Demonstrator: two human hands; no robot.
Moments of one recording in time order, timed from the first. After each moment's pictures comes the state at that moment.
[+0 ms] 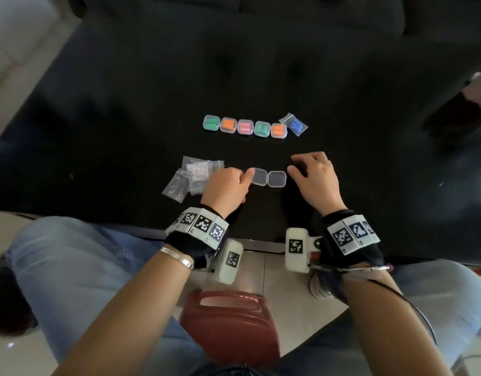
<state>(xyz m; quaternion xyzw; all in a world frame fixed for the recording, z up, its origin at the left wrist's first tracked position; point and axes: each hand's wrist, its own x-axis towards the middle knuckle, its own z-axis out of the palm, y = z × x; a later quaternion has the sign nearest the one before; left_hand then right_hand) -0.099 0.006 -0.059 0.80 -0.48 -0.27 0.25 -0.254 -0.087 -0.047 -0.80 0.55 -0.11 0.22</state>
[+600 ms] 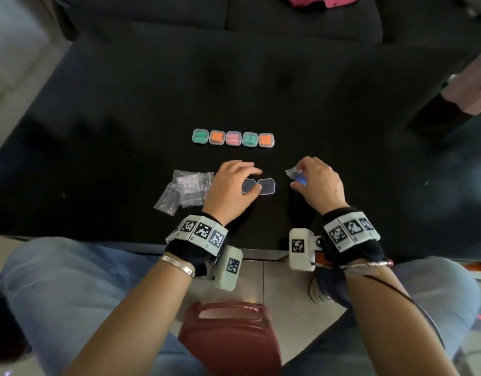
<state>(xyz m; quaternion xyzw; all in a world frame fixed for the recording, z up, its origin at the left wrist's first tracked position) -0.105 -0.006 -0.064 0.71 -0.62 -0.16 0.30 -0.270 -0.100 -0.039 -0.81 0.56 -0.05 0.15</state>
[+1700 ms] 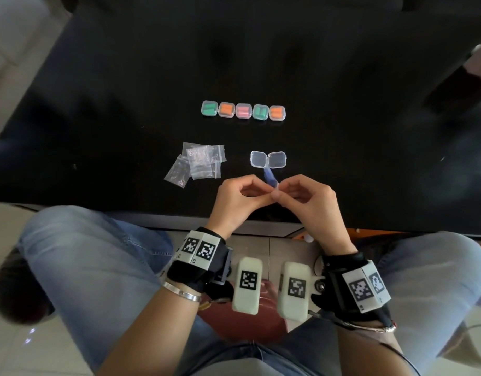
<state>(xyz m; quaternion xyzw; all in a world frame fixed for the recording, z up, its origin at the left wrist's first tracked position) -0.137 0.064 -0.047 0.61 -0.39 -0.45 0.52 -0.279 0.010 -0.031 -0.70 0.45 -0.27 0.48</state>
